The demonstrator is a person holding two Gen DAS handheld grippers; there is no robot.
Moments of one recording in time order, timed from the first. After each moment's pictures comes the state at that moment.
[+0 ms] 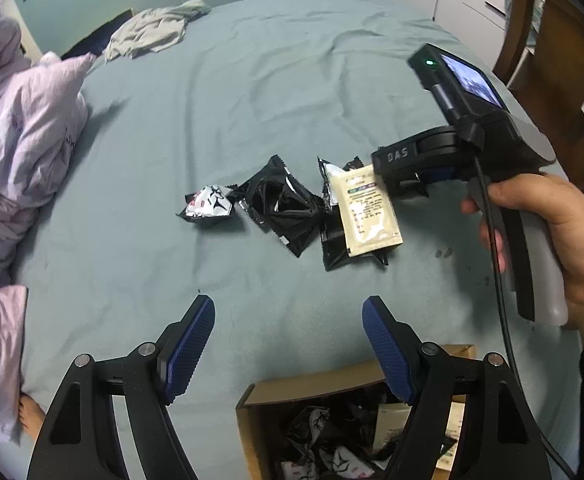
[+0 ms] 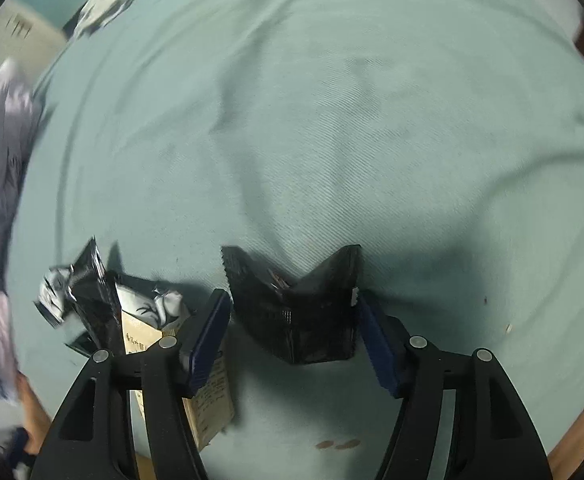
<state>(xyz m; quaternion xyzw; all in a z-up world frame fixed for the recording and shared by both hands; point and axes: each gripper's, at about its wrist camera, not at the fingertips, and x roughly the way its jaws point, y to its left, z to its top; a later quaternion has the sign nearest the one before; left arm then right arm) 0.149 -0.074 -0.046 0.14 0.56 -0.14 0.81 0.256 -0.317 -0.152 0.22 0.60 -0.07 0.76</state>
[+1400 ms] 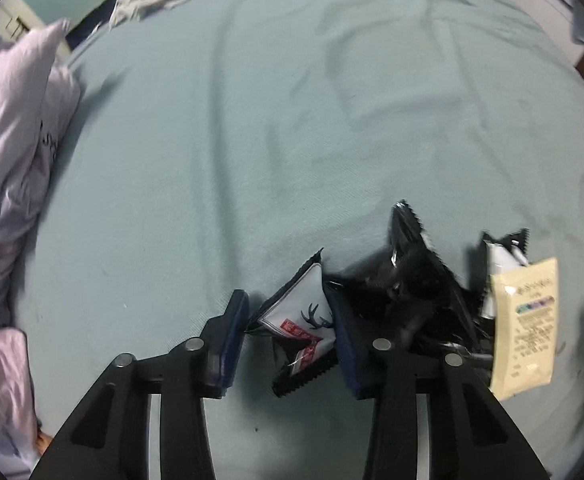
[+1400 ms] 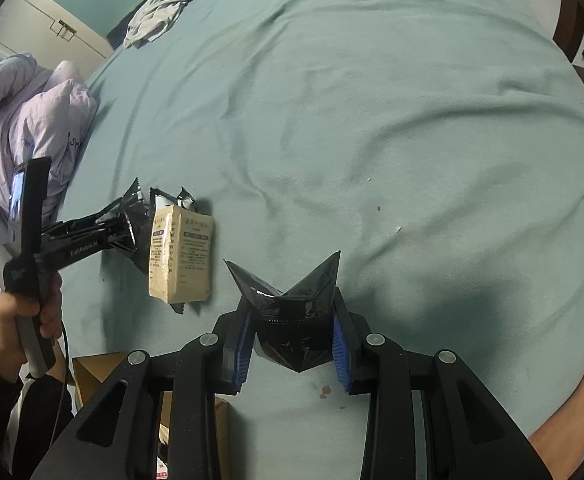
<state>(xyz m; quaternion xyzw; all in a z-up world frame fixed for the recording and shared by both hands) 0.282 -0.055 -0.134 0.16 0.60 -0.08 0.78 0.138 -0.384 -0.081 0.25 0.56 0.00 0.79</state>
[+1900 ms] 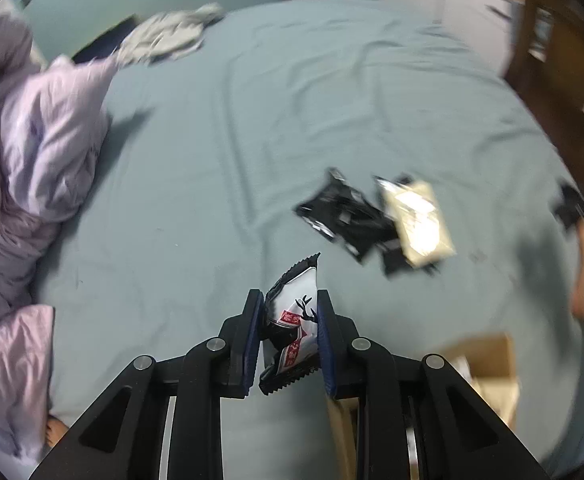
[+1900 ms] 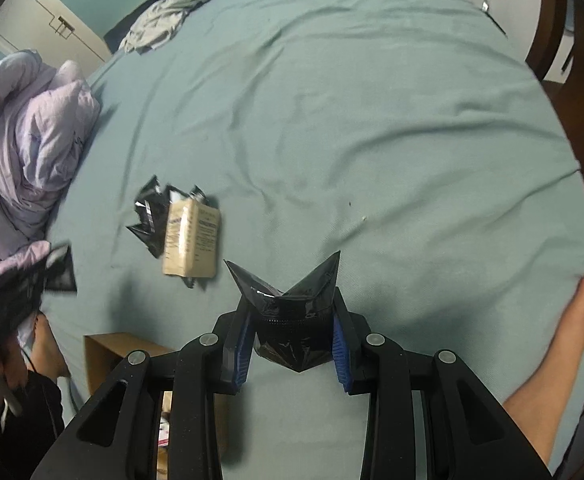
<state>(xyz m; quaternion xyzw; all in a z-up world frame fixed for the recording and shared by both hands) 0.158 -0.006 -0.026 0.16 0.54 -0.17 0.81 0.105 -0.375 -0.019 0.23 0.56 -0.03 0.80</state>
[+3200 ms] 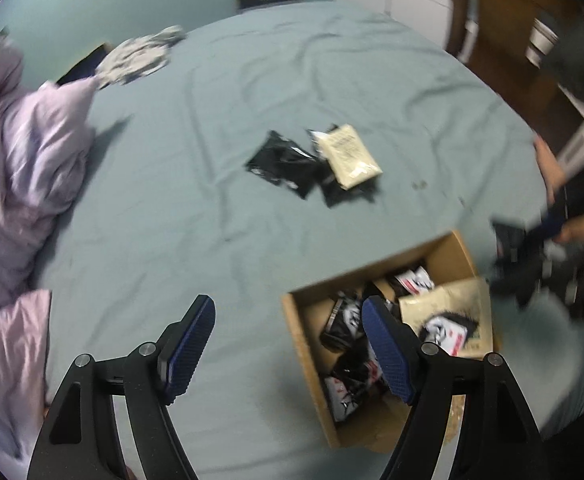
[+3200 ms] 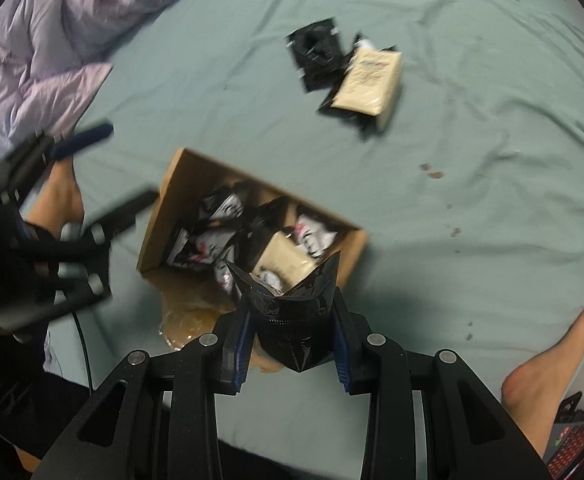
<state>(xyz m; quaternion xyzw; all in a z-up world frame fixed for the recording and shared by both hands) 0.075 -0.001 -0.026 0.17 0.52 -0.20 0.81 0.101 -0.215 -0.012 0.08 0.69 0.12 0.71</state>
